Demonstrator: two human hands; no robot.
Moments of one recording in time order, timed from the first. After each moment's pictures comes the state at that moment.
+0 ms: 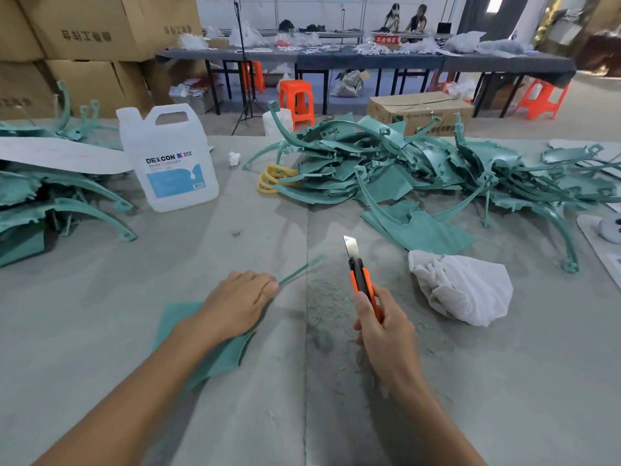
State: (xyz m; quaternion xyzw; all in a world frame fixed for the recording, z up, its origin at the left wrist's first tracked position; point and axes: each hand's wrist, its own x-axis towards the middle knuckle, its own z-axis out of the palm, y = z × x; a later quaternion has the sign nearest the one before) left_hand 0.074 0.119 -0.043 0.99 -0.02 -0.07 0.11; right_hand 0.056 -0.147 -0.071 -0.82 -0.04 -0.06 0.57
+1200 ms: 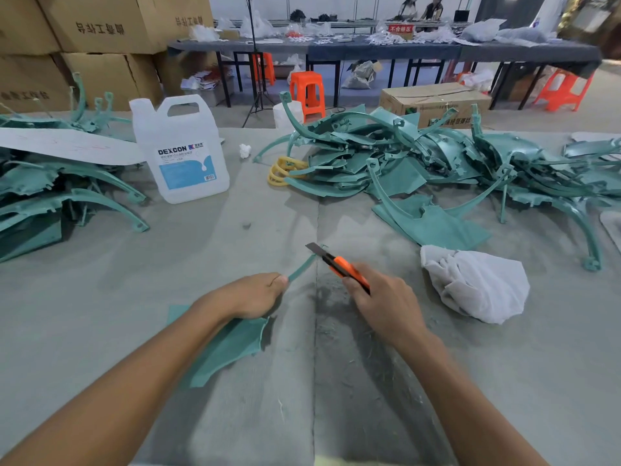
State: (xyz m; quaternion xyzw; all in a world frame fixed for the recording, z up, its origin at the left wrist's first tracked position) left_hand 0.090 0.113 -0.037 0.96 0.00 -0.17 0.20; right_hand 0.108 -0.142 -0.055 -0.95 -0.18 -0.09 0.25
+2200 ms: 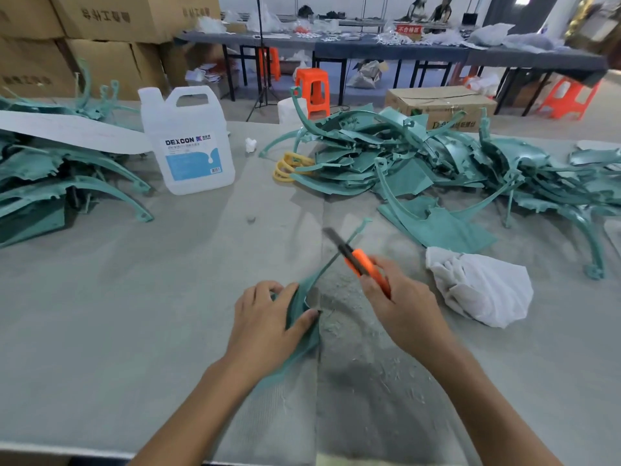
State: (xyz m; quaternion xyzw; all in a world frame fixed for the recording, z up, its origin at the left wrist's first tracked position) left_hand 0.021 0.072 -0.073 0.98 0.06 0.08 0.17; right_hand 0.083 -0.157 -0.027 -0.93 -0.18 -0.06 0.32
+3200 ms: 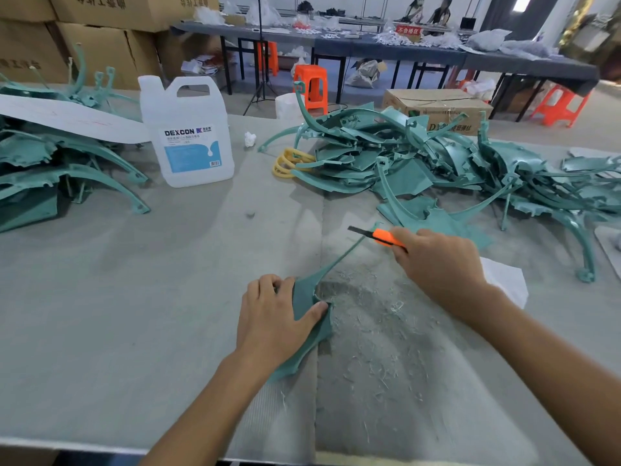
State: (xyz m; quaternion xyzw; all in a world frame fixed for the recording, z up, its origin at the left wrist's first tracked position) left_hand 0.031 0.059 -0.077 0.98 0.09 0.11 0.13; right_hand 0.140 -0.181 0.021 -0.96 -0.20 -0.17 -0.07
